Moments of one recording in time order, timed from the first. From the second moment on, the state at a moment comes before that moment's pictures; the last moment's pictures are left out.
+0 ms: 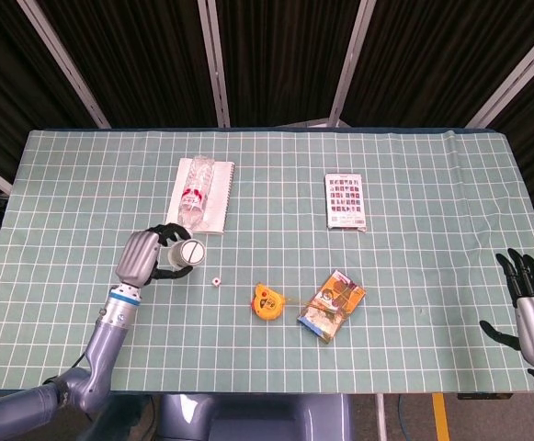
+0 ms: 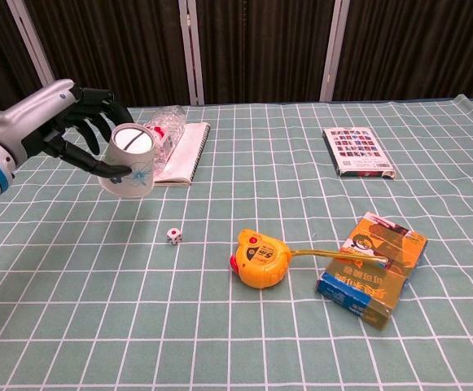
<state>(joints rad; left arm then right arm) -0.55 -1.69 -0.26 -1.36 1.36 1.16 -0.20 0.07 -1.06 0.09 -1.65 -1.48 1.51 -0.08</state>
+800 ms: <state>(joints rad) -0.61 -1.80 -0.20 -1.15 1.39 0.95 -0.79 0.07 -1.06 0.10 -1.64 -1.47 1.50 -0.07</state>
